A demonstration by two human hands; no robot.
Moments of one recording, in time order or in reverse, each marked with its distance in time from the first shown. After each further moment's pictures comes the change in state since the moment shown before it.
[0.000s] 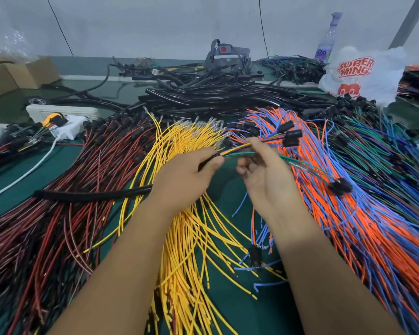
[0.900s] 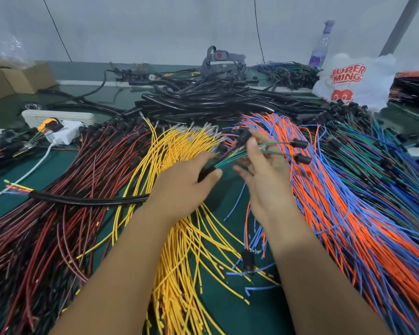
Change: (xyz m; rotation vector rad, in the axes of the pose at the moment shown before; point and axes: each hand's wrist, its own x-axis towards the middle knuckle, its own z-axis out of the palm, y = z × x) left_hand -0.005 0.007 0.000 -0.022 -0.062 -0.048; right_hand -0.003 -0.002 -0.003 -0.256 -0.036 -0.198
